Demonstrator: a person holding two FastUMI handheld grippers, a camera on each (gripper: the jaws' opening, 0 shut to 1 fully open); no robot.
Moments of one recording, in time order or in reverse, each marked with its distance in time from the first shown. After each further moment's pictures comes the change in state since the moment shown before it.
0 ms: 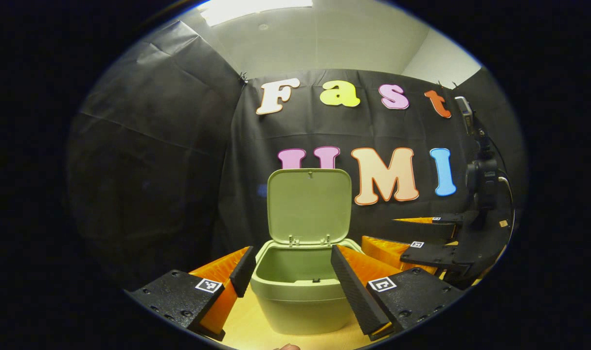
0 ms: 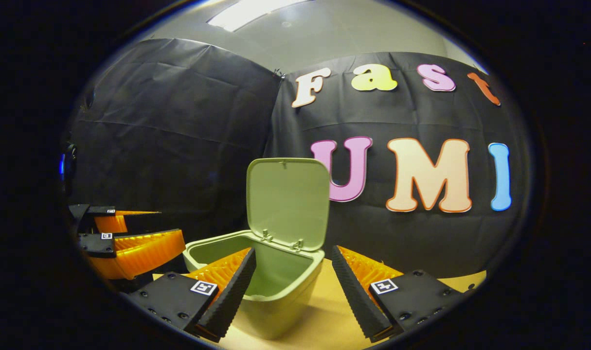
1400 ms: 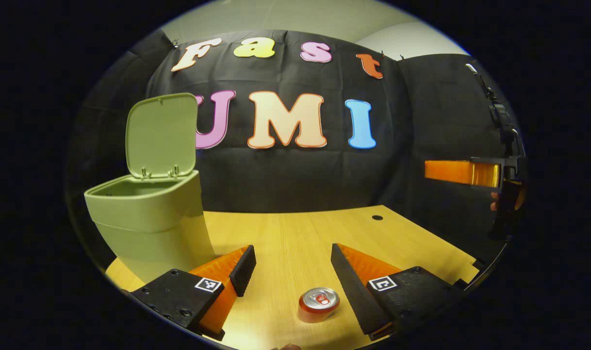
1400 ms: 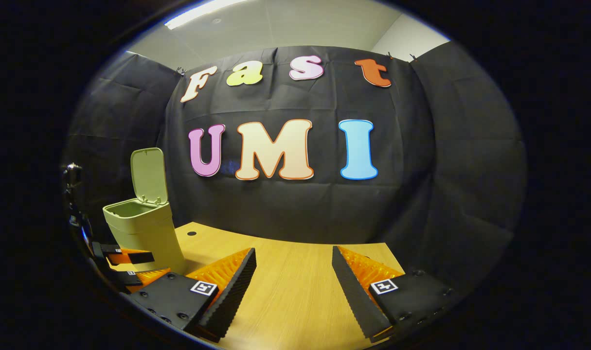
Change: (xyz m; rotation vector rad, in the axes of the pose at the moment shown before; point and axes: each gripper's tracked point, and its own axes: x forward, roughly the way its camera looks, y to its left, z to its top) left arm -0.031 -0.257 -0.151 -0.026 0.302 -0.394; right arm -0.266 -0.284 -0.047 0.065 0.141 -0.555
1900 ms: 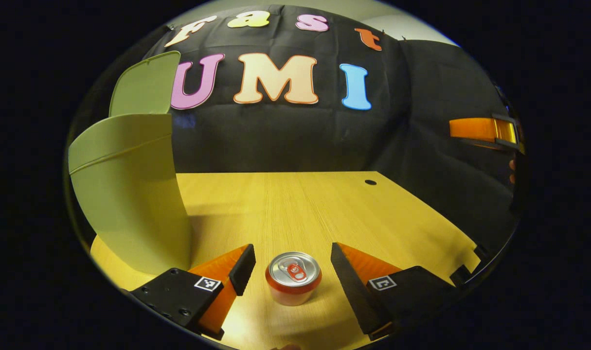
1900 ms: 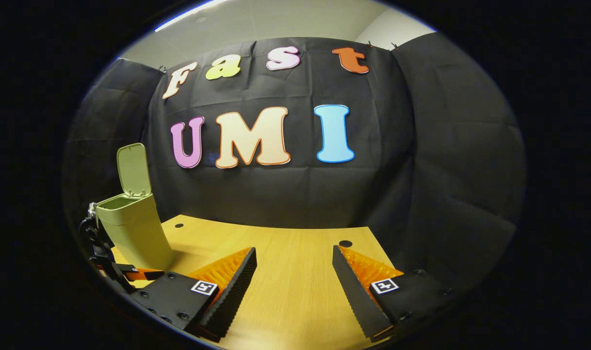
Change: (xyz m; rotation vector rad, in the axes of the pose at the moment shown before) left arm 0.021 -0.036 -0.087 -0.015 0.200 -0.030; right arm -0.017 -0.054 -0.029 0.041 0.067 -0.072
